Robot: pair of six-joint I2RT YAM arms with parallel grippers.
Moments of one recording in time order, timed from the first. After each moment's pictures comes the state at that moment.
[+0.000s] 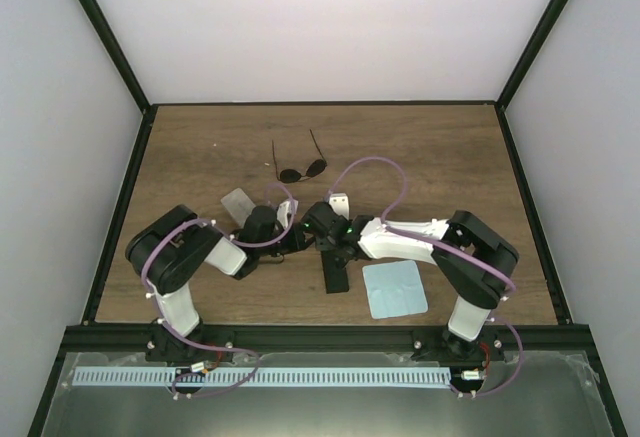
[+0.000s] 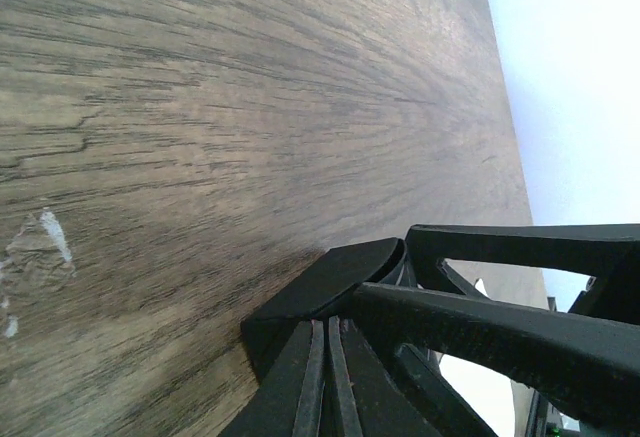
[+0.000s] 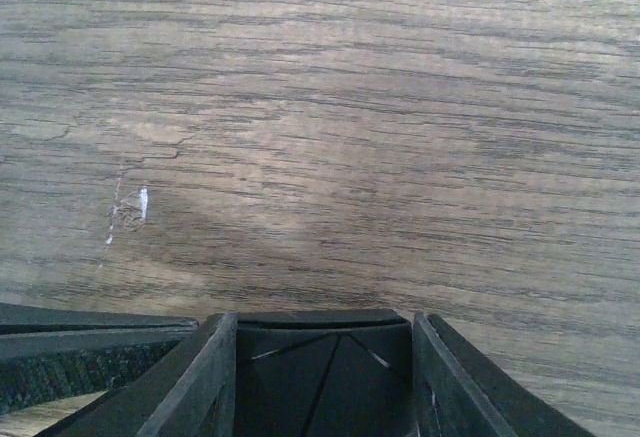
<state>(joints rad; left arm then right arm) -0.64 1.79 0.44 0.86 0.44 -0.92 0.98 1.73 0.98 -0.31 0.40 0.78</state>
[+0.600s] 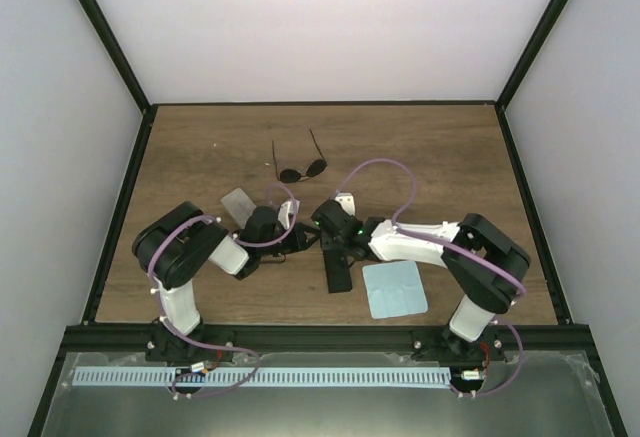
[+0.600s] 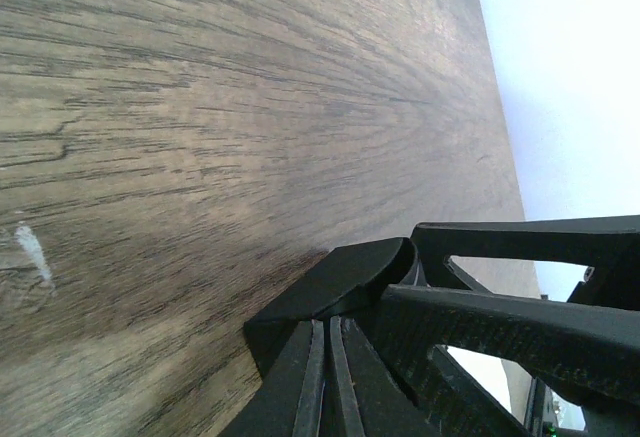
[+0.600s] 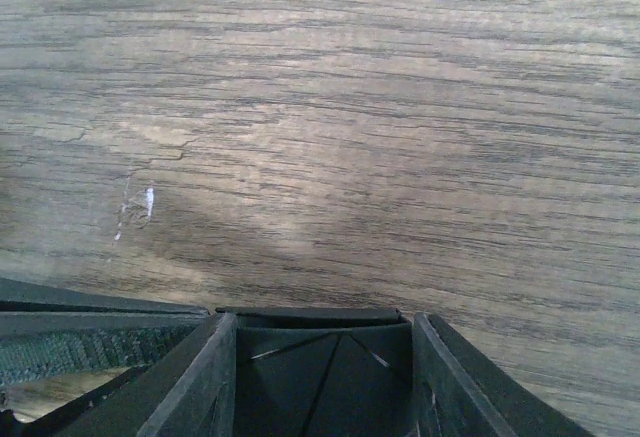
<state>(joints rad) -0.64 1.84 0.45 0.92 0.45 -0.93 0.95 1.67 0.91 -0.23 0.34 0.74</state>
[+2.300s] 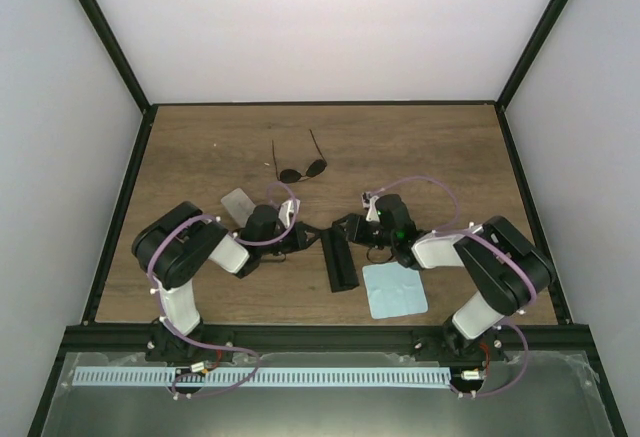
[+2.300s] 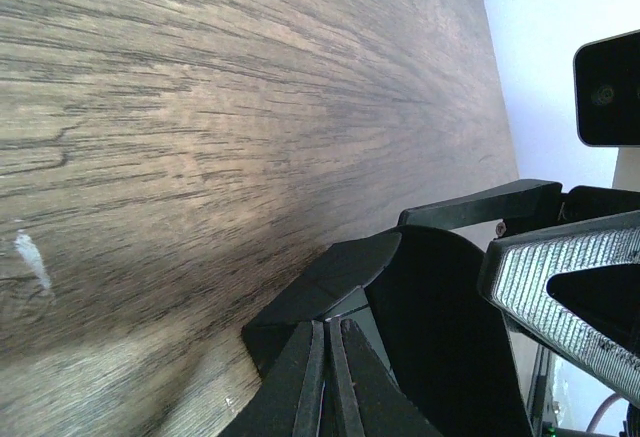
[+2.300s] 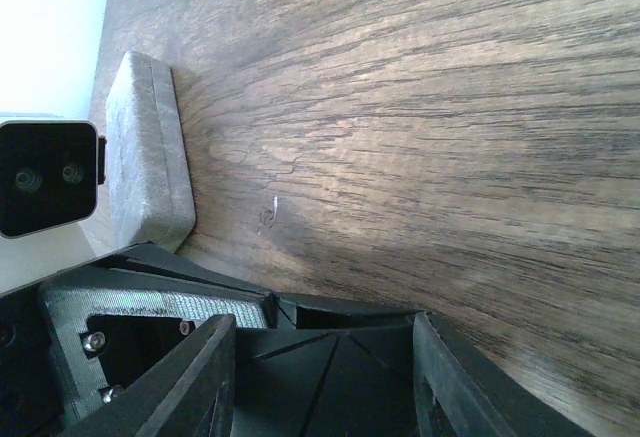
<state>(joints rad) -0.64 1.84 0.47 0.90 0.46 -0.93 0.60 1.57 0.49 0.50 -0.38 0.83</state>
